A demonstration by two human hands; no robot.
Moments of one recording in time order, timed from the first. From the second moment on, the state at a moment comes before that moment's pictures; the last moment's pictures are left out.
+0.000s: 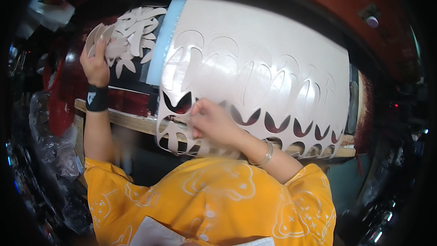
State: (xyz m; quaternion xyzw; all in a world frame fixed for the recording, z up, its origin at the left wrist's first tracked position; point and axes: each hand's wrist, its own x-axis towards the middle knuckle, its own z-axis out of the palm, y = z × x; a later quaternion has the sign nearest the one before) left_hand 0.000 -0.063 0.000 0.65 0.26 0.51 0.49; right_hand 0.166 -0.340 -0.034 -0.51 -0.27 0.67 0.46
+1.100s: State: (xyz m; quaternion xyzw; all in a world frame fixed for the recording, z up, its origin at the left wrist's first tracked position) left_hand 0.085 -0.103 -0.055 0.29 0.20 0.13 0.93; right_hand 0.247 -0.206 -0.015 -0.65 -0.66 0.04 0.37
